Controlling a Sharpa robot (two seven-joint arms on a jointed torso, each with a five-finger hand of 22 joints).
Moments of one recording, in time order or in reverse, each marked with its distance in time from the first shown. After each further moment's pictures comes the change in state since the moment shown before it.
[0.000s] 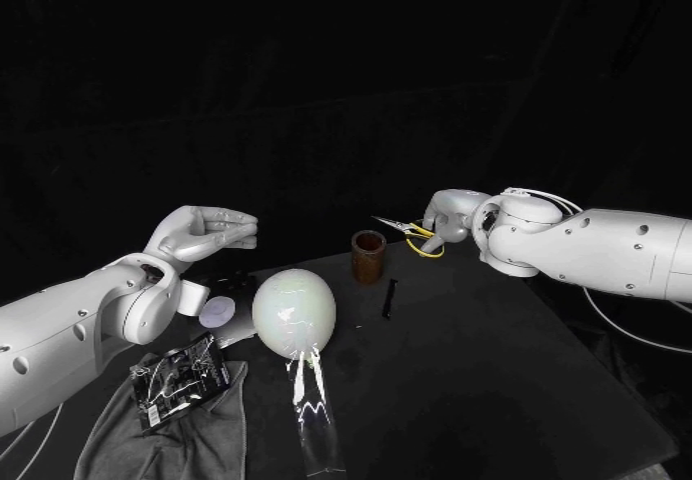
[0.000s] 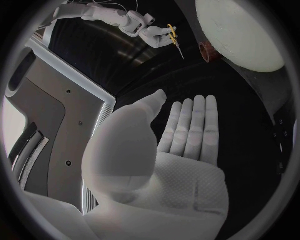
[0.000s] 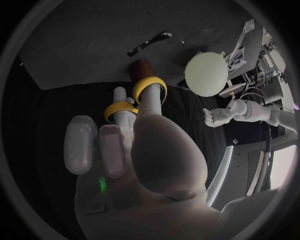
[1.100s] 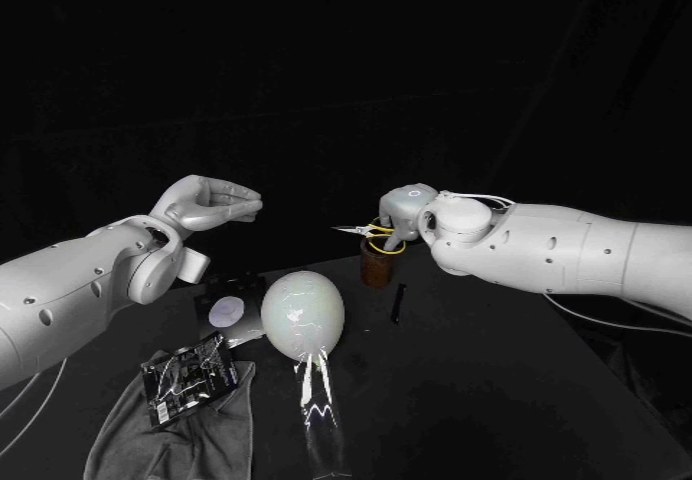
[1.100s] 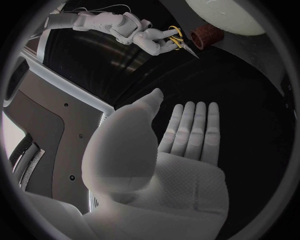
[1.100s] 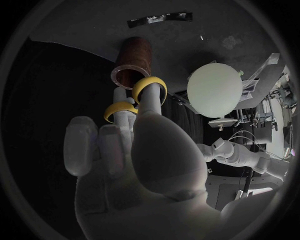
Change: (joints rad) left arm 0.090 0.053 0.001 -0.147 -0.102 0.053 -0.040; left_hand 0.015 -0.006 -0.084 0.056 0.000 -0.041 0.012 -0.025 -0.014 -0.081 0.027 0.000 0.000 -0.113 0.037 -0.076 -0.031 -0.007 -0.109 0.044 -0.085 -0.034; right arm -0.001 0.332 -0.002 -0.220 -0.287 0.015 -0.002; right_hand 0.000 0.000 0.006 -0.007 0.000 0.003 -0.003 -0.001 0.005 0.001 0.001 -0.013 -0.004 0.000 0.000 0.001 0.004 -0.001 0.011 0.000 0.009 0.000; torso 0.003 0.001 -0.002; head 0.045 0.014
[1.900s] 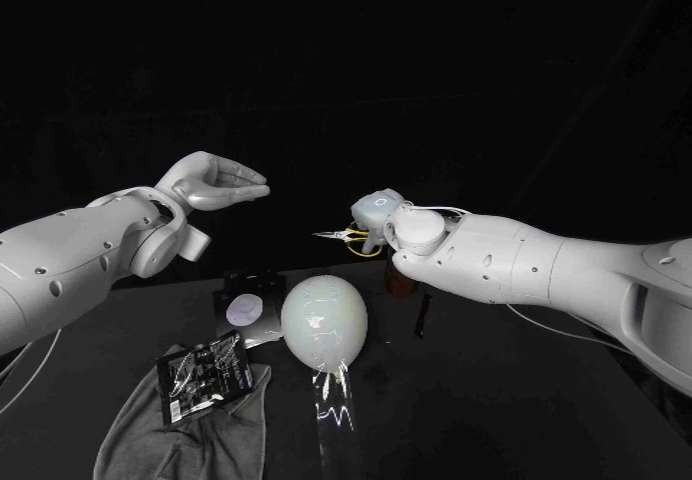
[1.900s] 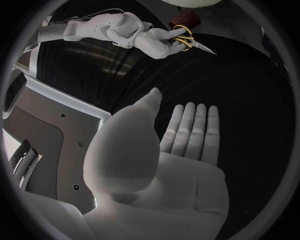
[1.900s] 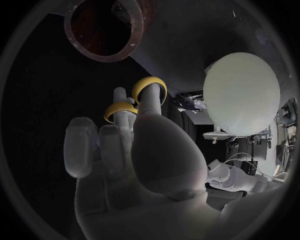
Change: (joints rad) left arm 0.108 -0.005 -0.003 -0.043 -0.115 0.000 -0.017; left_hand 0.030 0.023 -0.125 0.046 0.000 -0.018 -0.004 -0.006 -0.009 -0.042 0.010 0.000 0.000 -0.048 0.017 -0.018 -0.027 -0.016 -0.099 0.002 -0.039 -0.003; right arm 0.011 0.293 0.006 -0.278 -0.126 -0.007 0.009; right_hand 0.000 0.000 0.000 0.000 0.000 -0.002 0.002 -0.003 0.000 0.000 0.000 -0.006 -0.004 0.000 0.000 0.003 0.010 -0.001 0.013 -0.002 0.019 0.000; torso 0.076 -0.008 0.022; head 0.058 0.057
